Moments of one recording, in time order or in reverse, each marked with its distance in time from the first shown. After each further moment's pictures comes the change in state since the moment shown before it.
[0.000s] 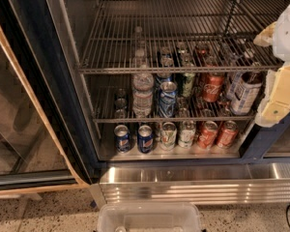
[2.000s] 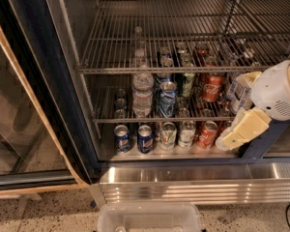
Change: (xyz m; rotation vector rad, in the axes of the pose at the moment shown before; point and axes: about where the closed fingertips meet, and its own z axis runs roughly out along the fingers) arm -0.009 0.020 0.089 -0.001 -0.364 0.228
